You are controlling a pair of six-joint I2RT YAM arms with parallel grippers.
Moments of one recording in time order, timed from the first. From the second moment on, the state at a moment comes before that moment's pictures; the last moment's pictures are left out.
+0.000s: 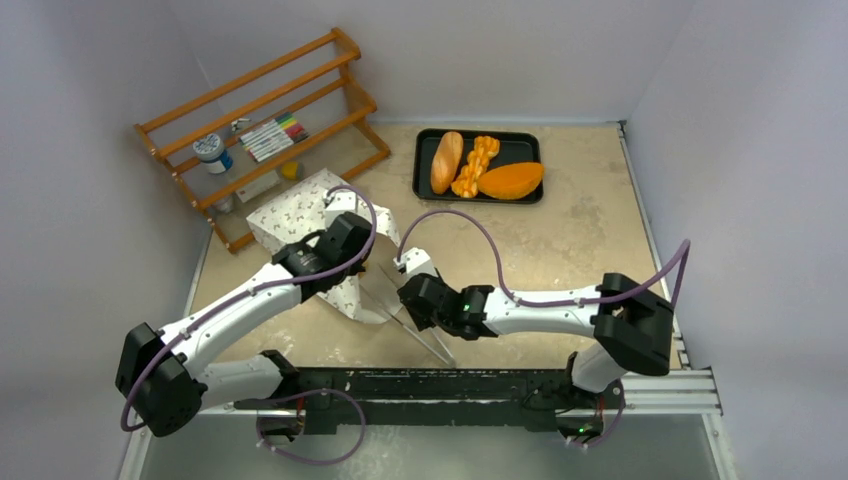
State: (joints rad) left arm -0.70 1.15 0.87 -0.63 -0.51 -0.59; right arm 1.22 1.56 0.89 -0.25 0.46 0.47
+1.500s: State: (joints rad) left arm -0.73 1.19 0.90 -0.63 -0.52 -0.59; right arm 1.26 1.59 0.81 -0.15 0.29 0.41
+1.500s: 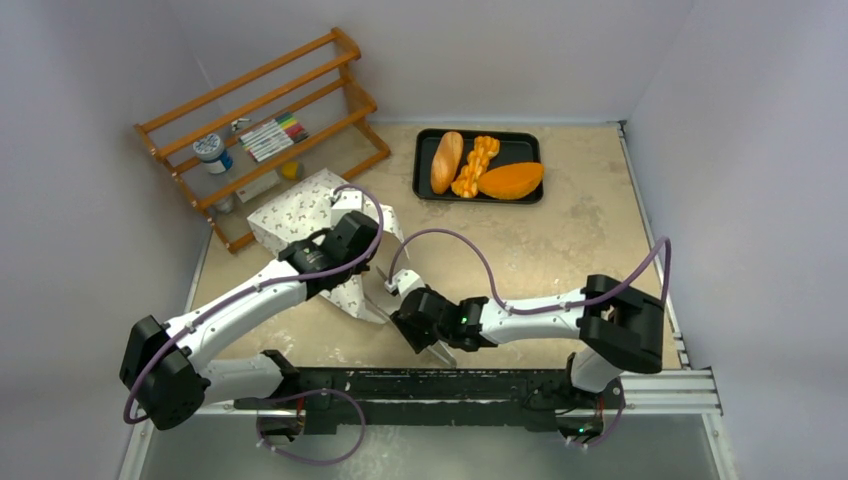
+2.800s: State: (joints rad) left arm -0.76 1.19 0.91 -0.64 -0.53 -0.59; right arm 1.24 1.74 0.93 -0.12 0.28 0.38
